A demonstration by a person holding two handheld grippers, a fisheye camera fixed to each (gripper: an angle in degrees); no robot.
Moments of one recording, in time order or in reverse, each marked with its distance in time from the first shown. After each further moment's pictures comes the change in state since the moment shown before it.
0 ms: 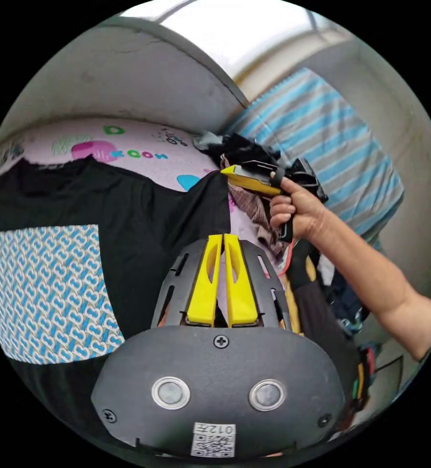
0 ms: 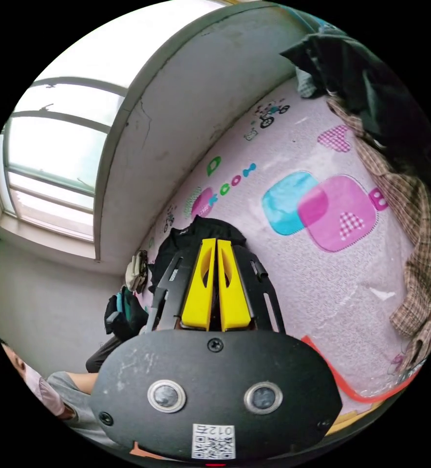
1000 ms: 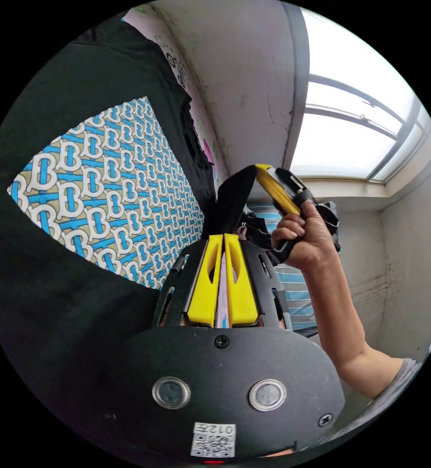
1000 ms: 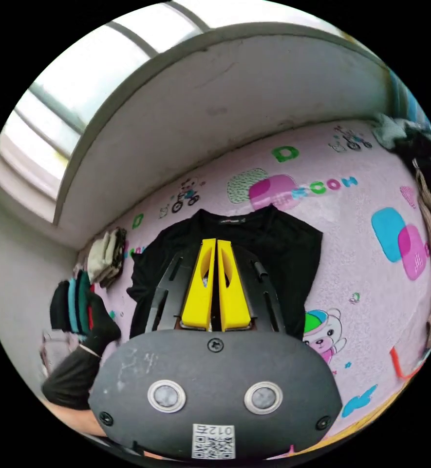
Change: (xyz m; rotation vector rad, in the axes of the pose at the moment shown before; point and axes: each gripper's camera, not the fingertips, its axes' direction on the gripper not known) left arm -0.365 0.096 -0.148 0.302 0.258 -0.603; right arm -0.315 0.068 0.183 0.011 0.263 -0.283
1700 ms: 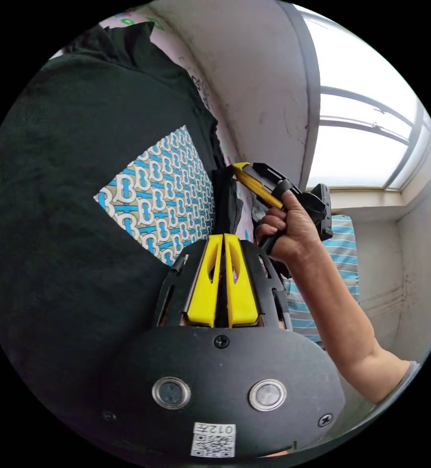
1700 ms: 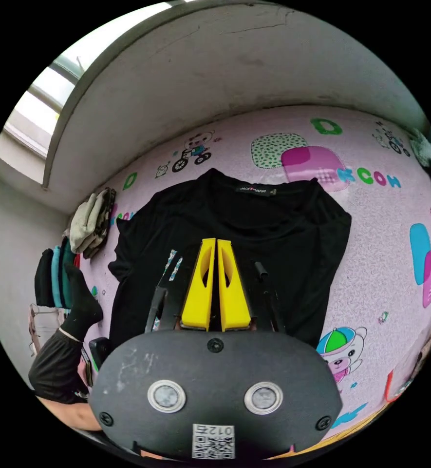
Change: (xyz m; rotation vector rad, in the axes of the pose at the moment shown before) left arm -0.066 0.021 -0.074 0.062 -0.126 -0.041; right arm -0.070 0.041 0.099 -0.194 0.017 -0.094
